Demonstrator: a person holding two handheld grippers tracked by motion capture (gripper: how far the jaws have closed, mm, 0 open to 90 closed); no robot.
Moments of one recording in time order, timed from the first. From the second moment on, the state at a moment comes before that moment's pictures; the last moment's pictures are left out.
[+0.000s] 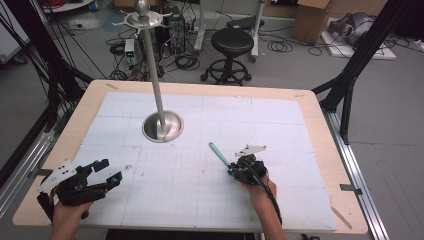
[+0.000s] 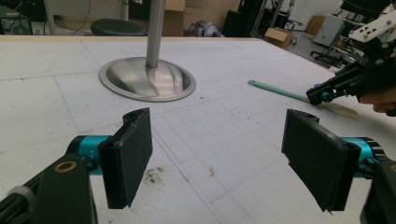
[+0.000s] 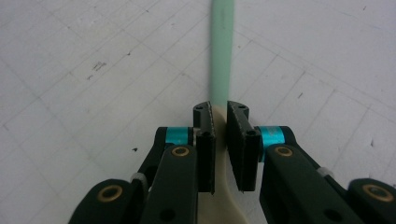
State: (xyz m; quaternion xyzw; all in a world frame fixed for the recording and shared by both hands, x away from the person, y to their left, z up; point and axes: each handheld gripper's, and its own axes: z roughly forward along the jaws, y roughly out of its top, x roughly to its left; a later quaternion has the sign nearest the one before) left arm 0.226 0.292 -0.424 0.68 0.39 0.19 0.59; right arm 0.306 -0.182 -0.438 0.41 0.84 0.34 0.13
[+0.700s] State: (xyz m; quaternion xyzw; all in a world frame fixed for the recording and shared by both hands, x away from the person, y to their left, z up) left arm 0.229 0.286 -0.423 0.68 0.38 0.16 0.61; right arm 0.292 -0.191 -0.424 0.38 0.81 0.44 0.08
